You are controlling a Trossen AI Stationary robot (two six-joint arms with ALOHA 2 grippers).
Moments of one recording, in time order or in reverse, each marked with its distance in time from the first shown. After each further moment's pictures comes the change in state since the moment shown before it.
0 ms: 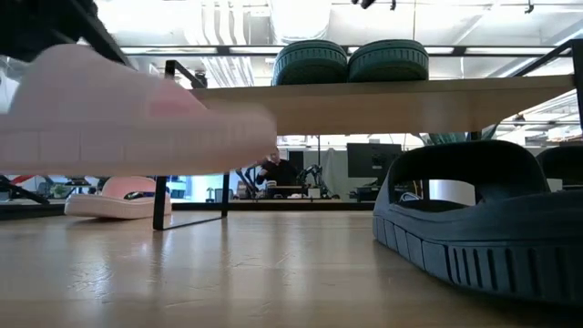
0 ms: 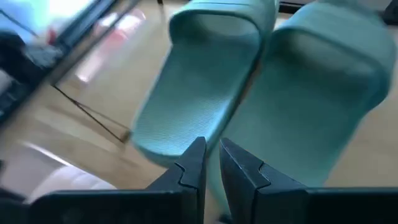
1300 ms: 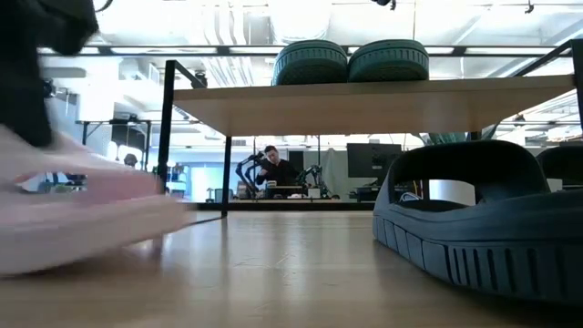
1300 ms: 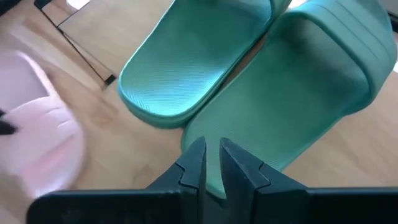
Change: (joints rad) left arm 0.007 0.030 0.062 -0.295 0.321 0.323; right arm -0.034 -0.061 0.013 -0.007 -0.207 -0.306
